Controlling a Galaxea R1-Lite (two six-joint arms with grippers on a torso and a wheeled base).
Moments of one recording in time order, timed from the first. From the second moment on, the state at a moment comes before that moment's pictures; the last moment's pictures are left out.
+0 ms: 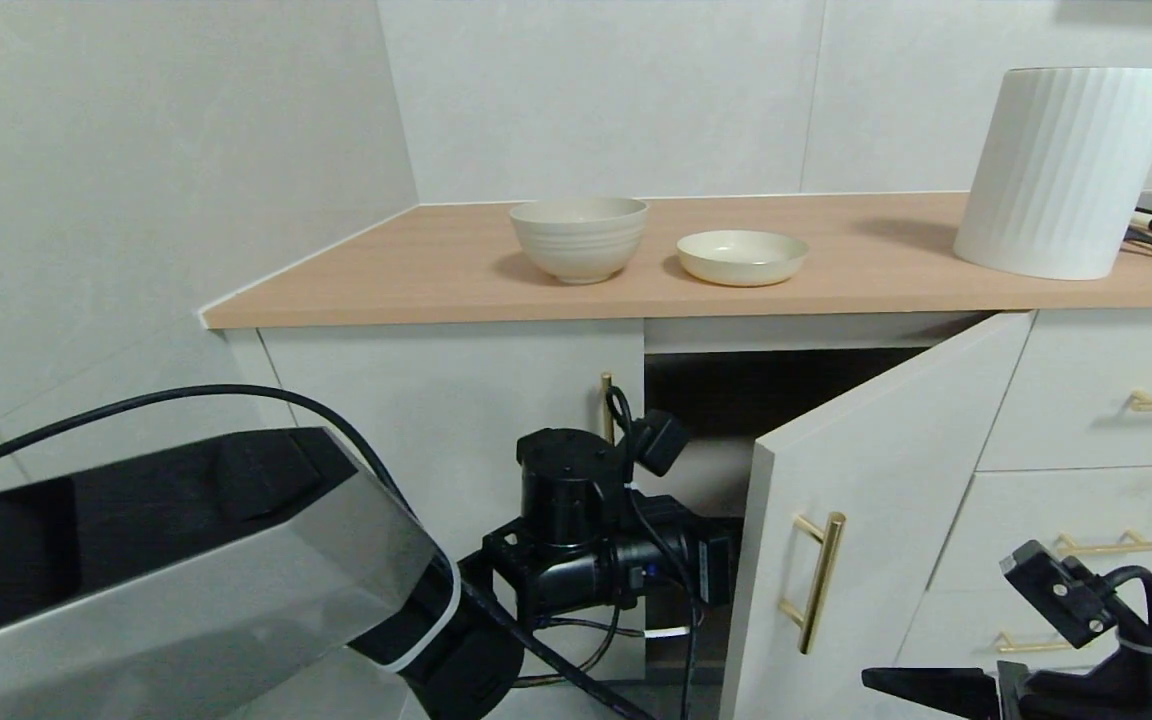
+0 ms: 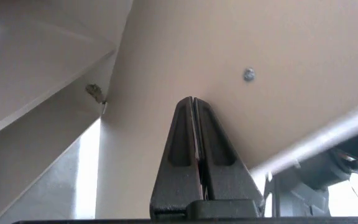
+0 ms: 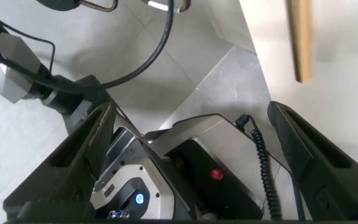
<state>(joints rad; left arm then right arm) -0.77 2.22 -0.92 -1.14 -0.49 -0.44 0.61 1.45 -0.07 -1.01 0.45 0.38</state>
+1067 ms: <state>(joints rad) -0.79 2.21 -1.01 -1.00 -0.48 -0.44 0.65 1.40 -0.06 -1.01 0.45 0.38</state>
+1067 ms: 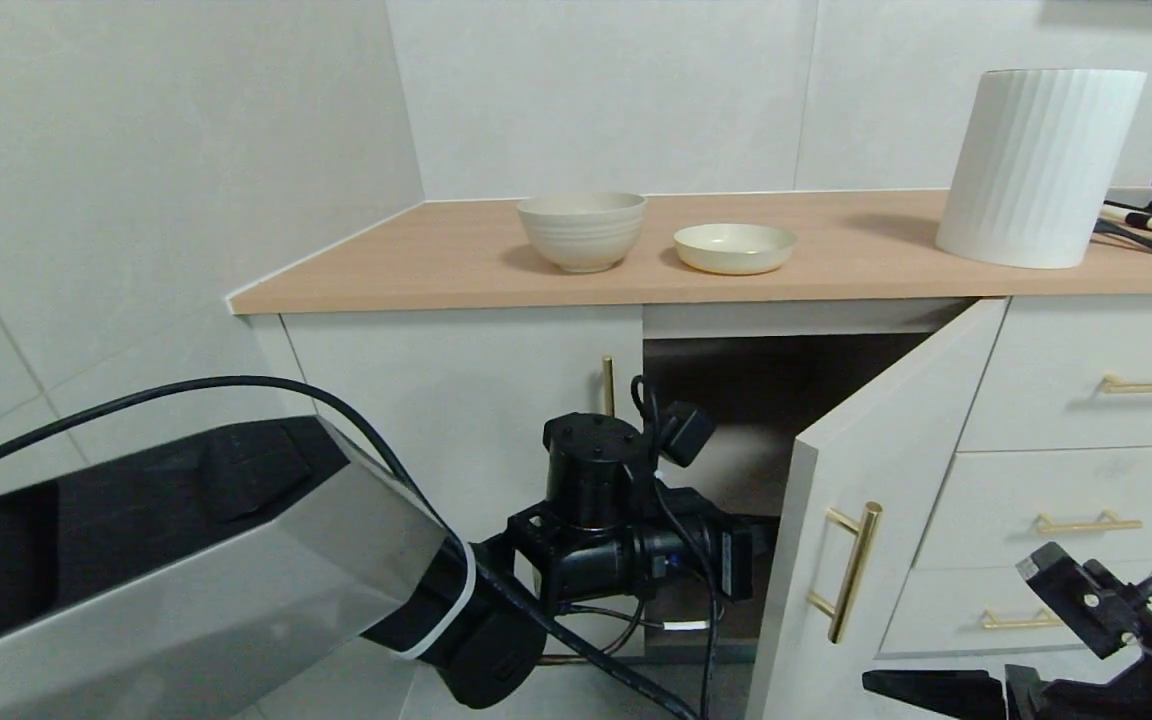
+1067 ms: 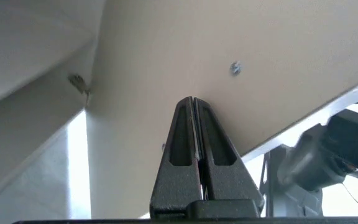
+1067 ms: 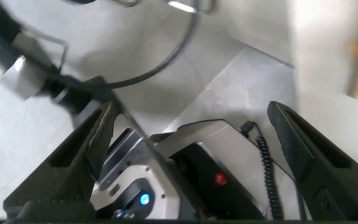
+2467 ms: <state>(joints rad) -0.72 1.74 -0.76 -0.77 -0.32 -0.34 0.77 1.19 -0.24 -0.78 0.44 0.37</state>
